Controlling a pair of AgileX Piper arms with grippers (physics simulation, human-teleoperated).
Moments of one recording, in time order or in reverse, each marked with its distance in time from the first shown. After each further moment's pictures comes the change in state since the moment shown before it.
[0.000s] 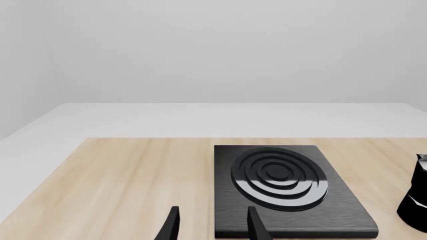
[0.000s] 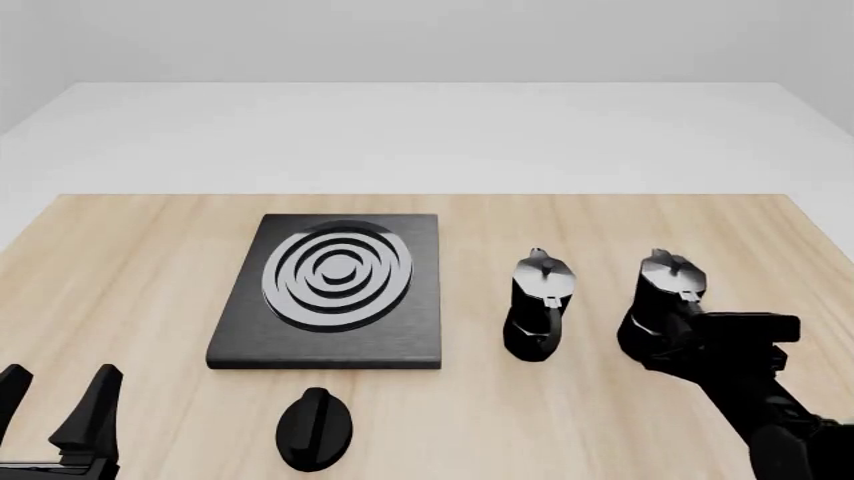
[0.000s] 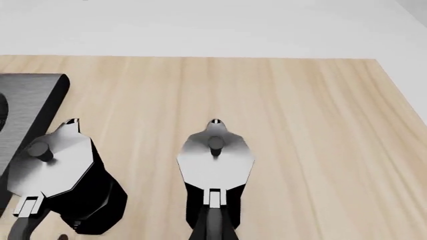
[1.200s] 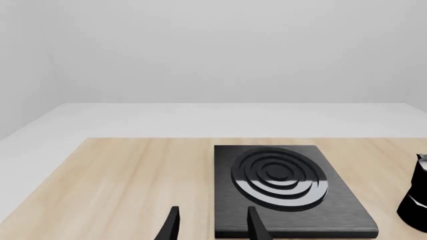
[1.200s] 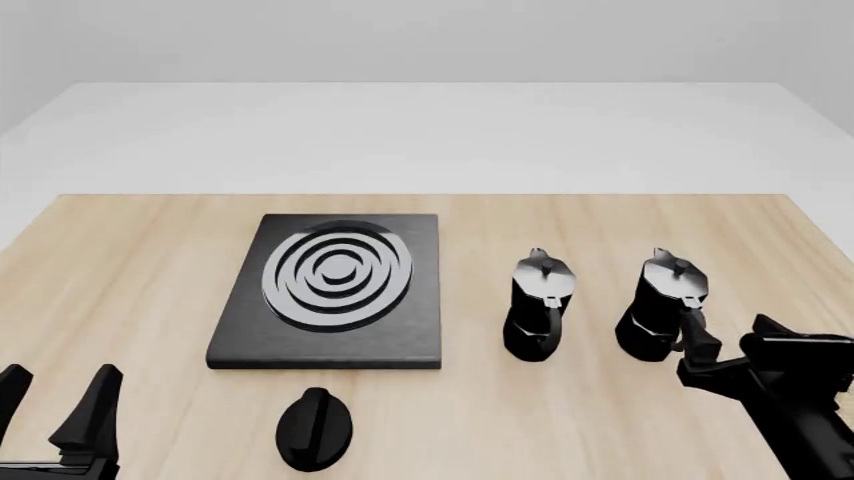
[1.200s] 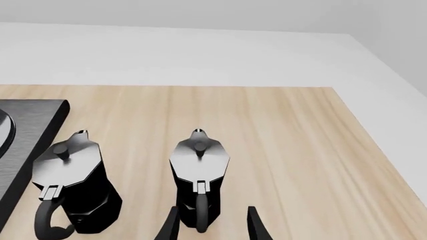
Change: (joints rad) left arm 0.000 0.000 0.000 0.000 0.000; right arm -0.056 -0.341 0.119 0.078 -0.034
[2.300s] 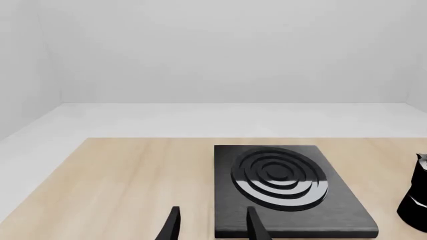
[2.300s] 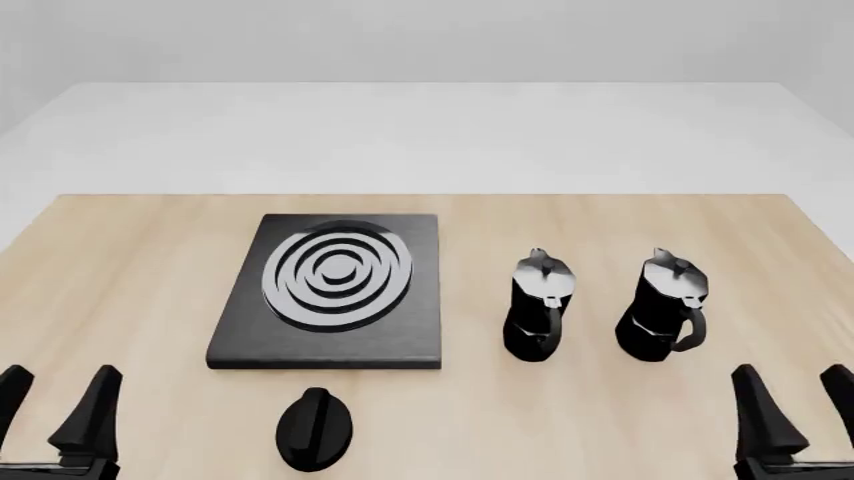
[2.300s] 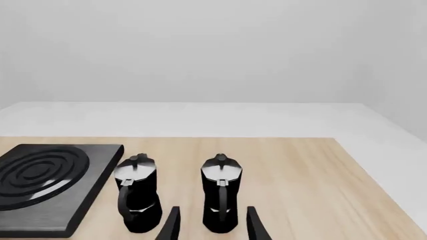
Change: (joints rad) left arm 0.000 -0.005 0.003 0.001 0.000; right arm 0.091 -1.117 0.101 0.704 0.060
